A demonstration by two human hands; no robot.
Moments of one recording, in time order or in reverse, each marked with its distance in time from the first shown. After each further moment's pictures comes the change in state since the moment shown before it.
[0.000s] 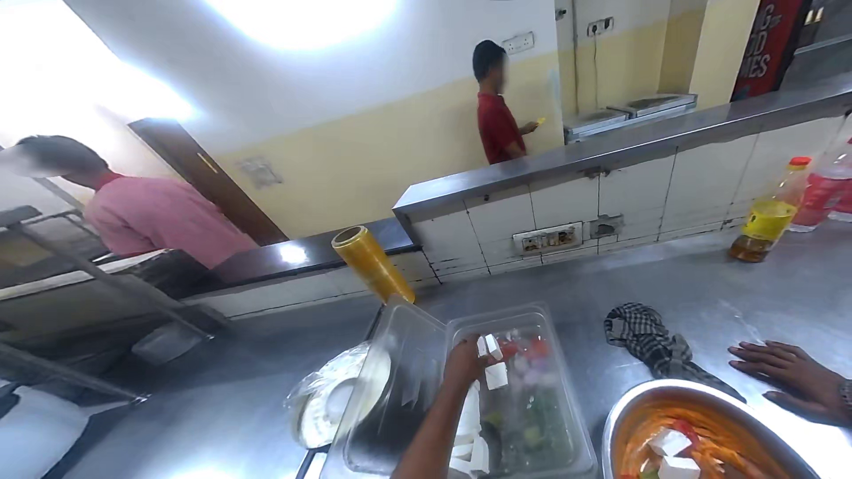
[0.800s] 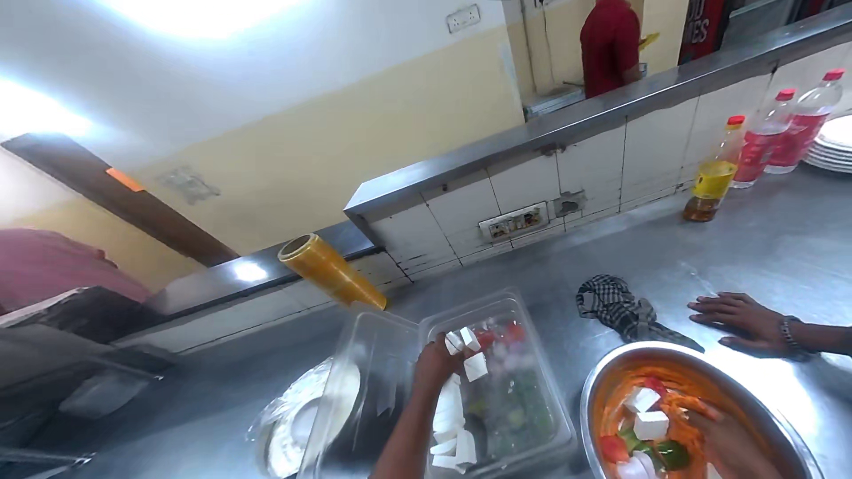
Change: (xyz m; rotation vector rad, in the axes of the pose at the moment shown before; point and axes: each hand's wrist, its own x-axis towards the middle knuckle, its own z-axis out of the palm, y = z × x) left_hand -0.010 -0.001 -0.008 0.036 0.020 -0.091; right_hand -0.029 0.032 0.025 0.282 0.108 0.286
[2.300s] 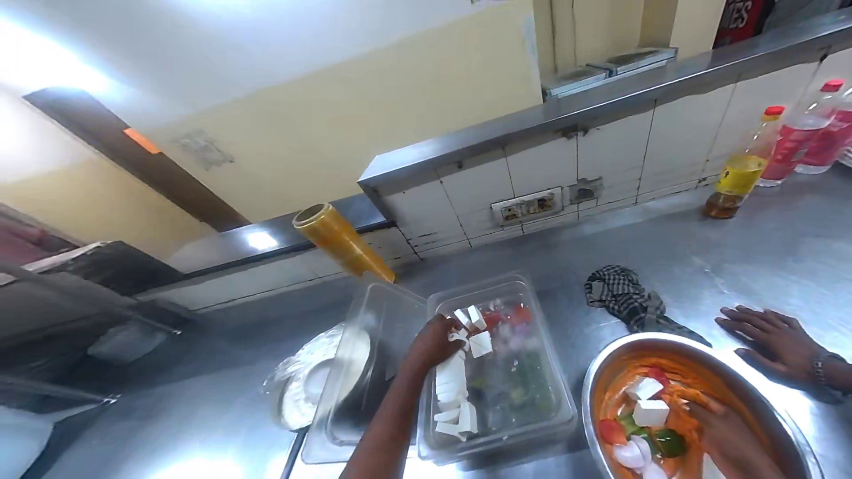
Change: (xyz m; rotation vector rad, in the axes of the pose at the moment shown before) left_hand -0.010 -0.030 -0.010 -0.004 -0.041 0.360; right_hand -0.005 -0.004 0.004 -0.038 -0.009 -0.027
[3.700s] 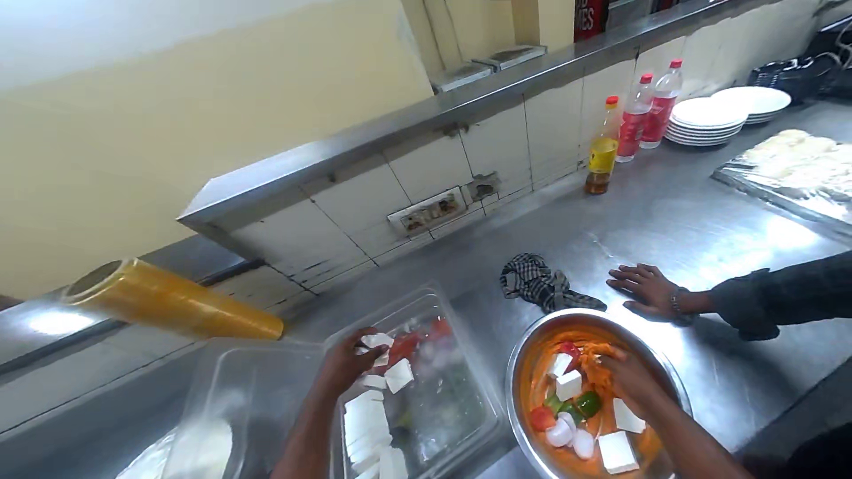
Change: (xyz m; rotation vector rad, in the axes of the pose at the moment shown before) left_hand 0.053 -0.003 0.006 -0.262 0.091 -0.027; right_hand 0.014 0.009 -0.013 0.136 0.038 0.016
